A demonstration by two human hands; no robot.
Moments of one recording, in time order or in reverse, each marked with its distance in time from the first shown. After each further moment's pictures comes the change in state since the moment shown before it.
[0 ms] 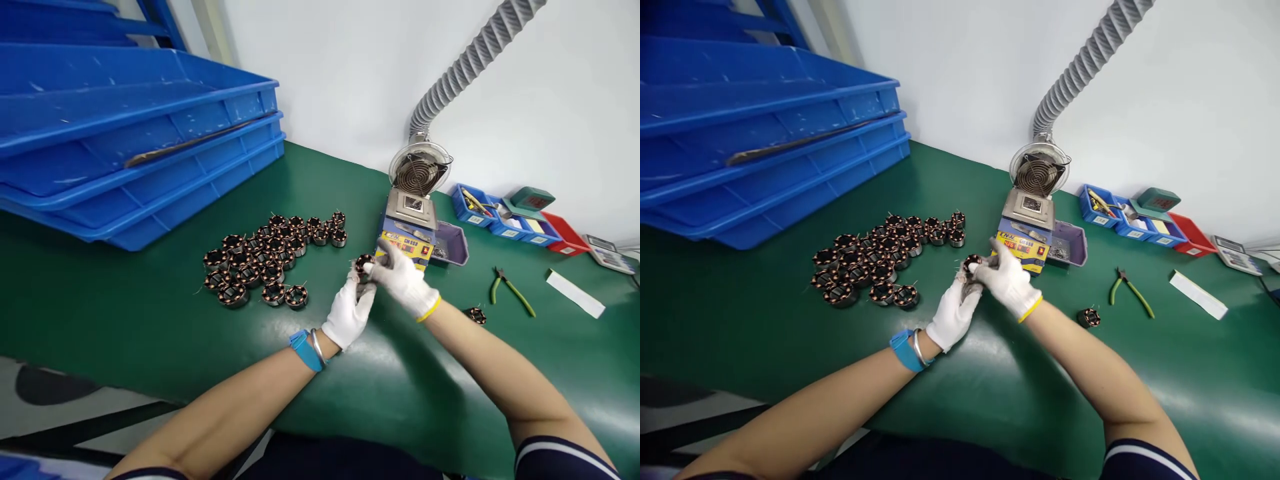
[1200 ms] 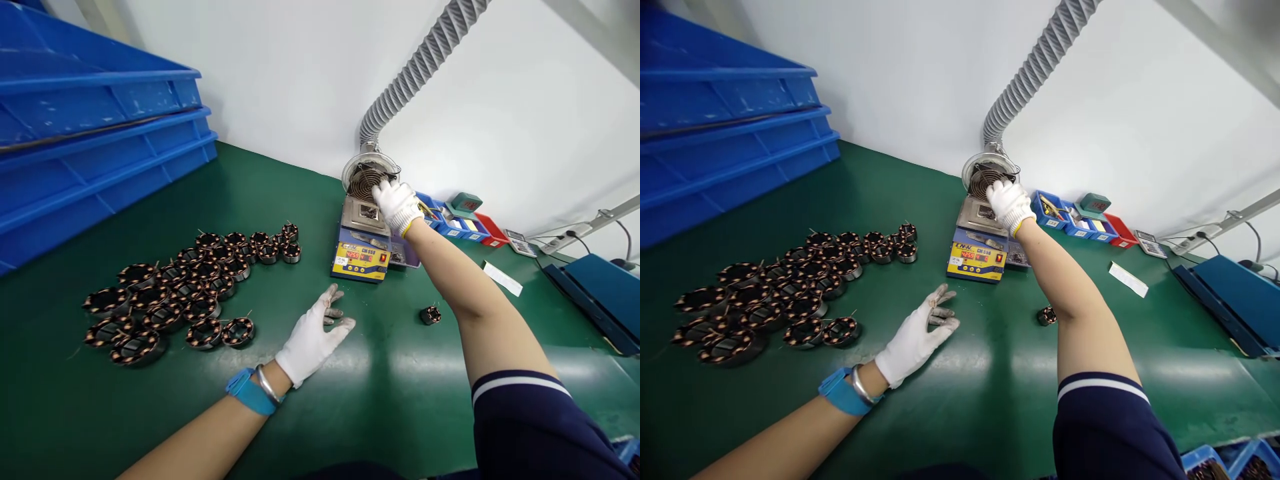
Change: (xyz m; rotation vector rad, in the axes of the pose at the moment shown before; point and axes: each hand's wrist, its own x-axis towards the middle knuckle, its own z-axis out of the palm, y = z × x) left_hand 0.001 0.008 0.003 -0.013 -0.296 -0.200; right_hand 0.136 -0.016 -0.119 -1.282 0.297 -0.190
